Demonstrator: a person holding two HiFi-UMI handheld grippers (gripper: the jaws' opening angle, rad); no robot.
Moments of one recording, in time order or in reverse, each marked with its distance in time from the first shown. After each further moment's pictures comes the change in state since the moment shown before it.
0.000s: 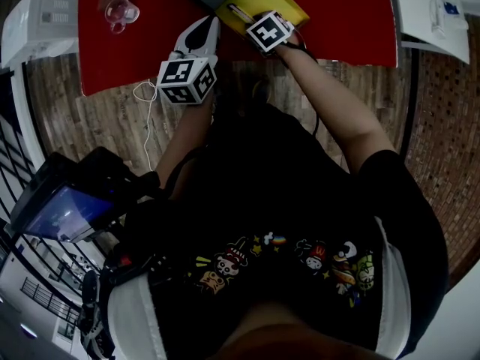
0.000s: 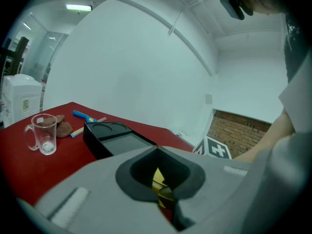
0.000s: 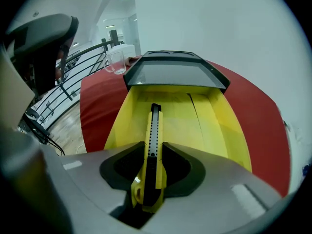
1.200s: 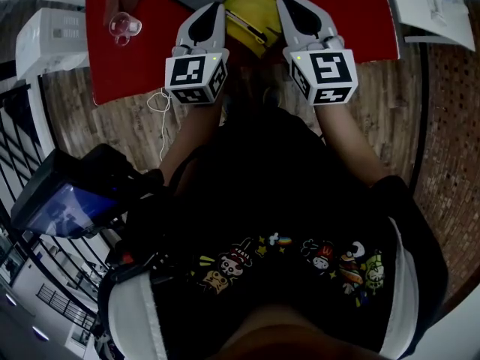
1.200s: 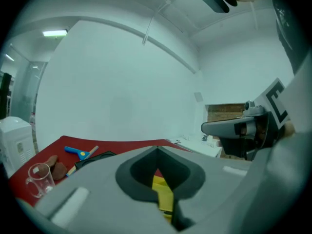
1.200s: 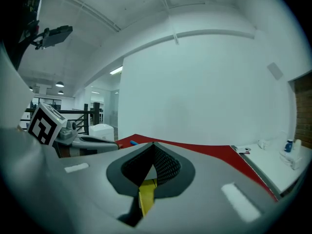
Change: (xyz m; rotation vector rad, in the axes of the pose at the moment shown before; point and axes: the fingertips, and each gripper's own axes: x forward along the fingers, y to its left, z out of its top) left arm 0.009 -0.022 0.067 0.223 -0.081 0.021; right arm -0.247 -0.024 0.090 0.251 -0.823 -0.269
